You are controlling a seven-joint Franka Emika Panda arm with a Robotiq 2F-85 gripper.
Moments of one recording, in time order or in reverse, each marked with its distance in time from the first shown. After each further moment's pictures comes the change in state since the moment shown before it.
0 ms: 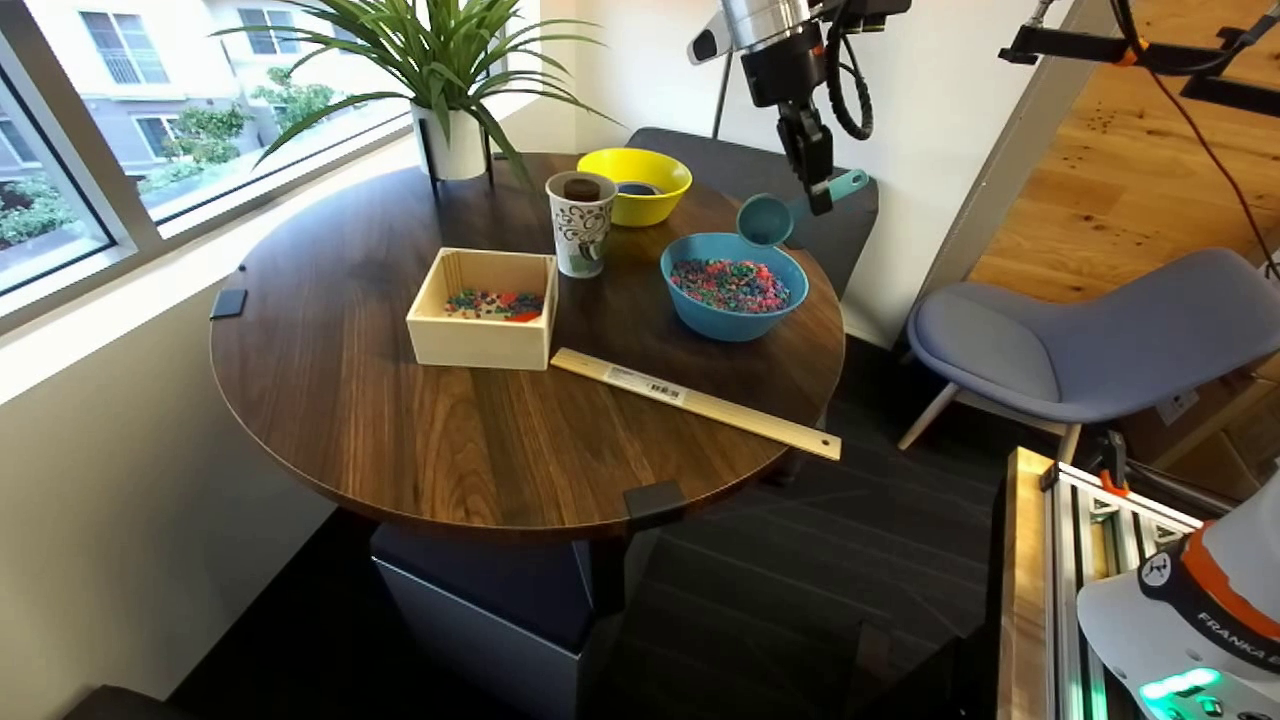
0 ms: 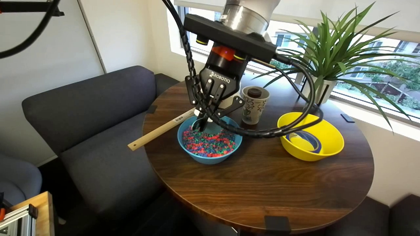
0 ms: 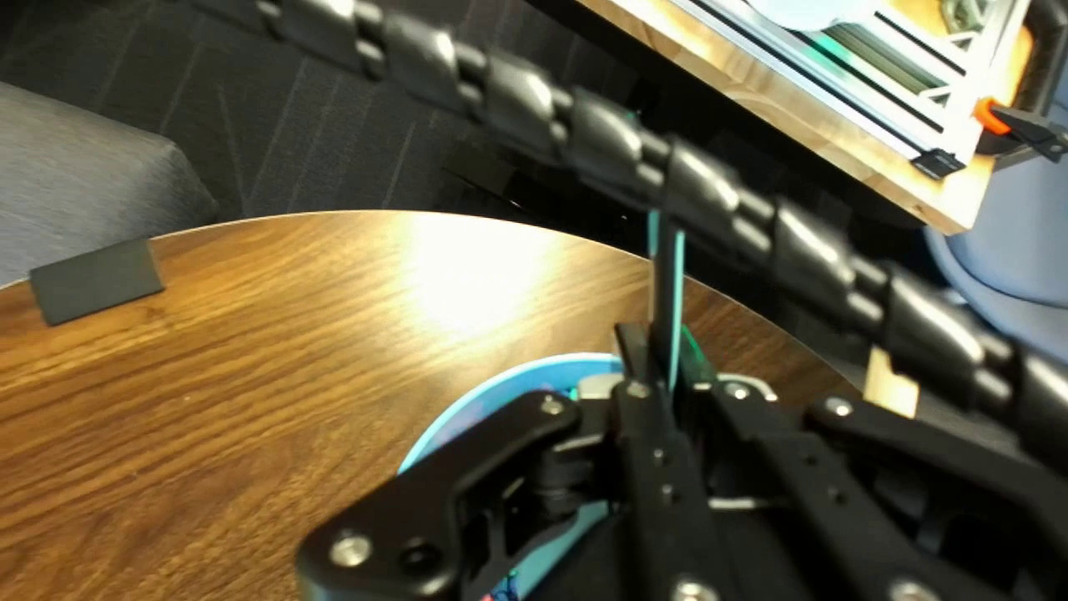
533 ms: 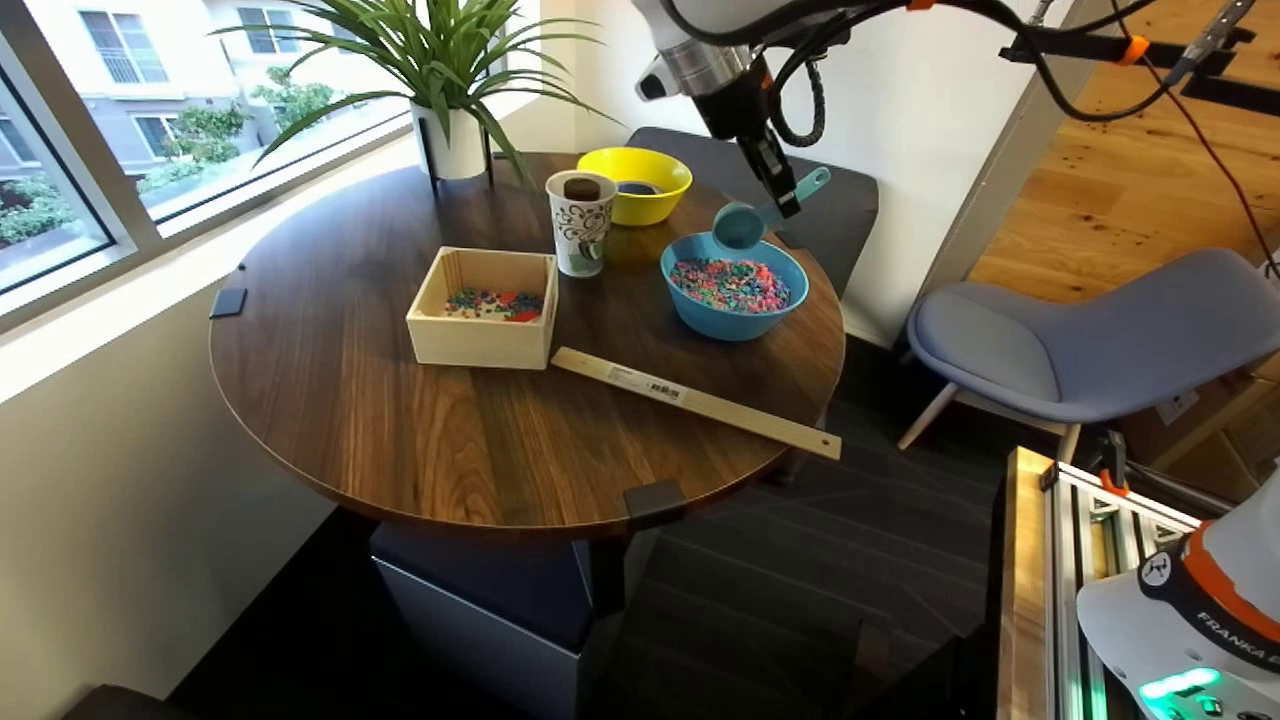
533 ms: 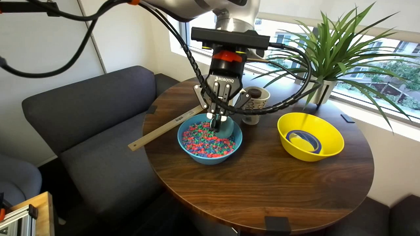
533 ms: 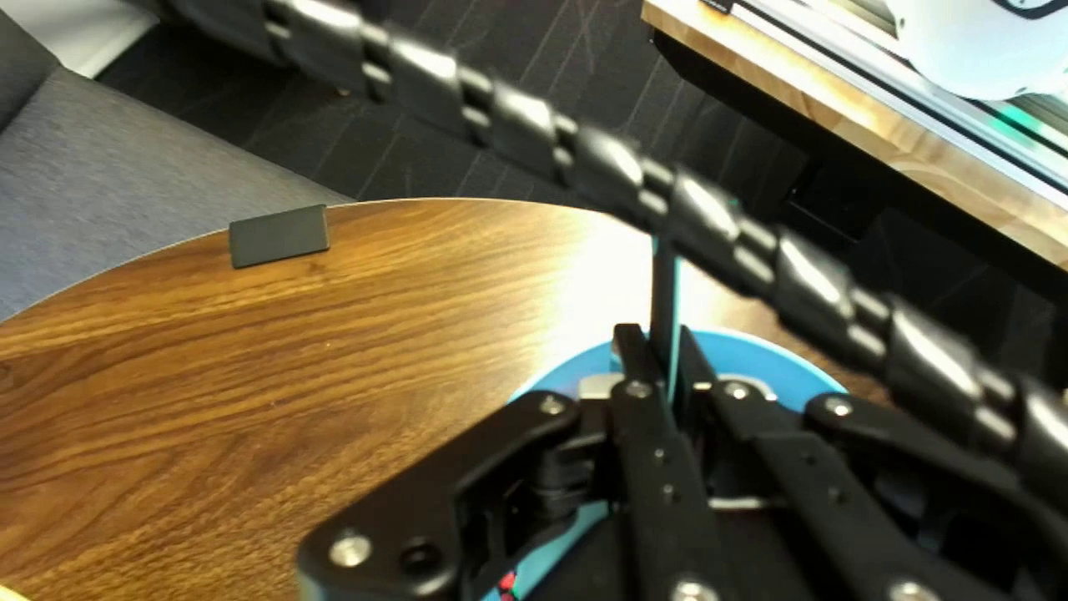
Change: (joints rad) arm 0.093 0.115 0.035 0.077 -0.266 0.005 0.009
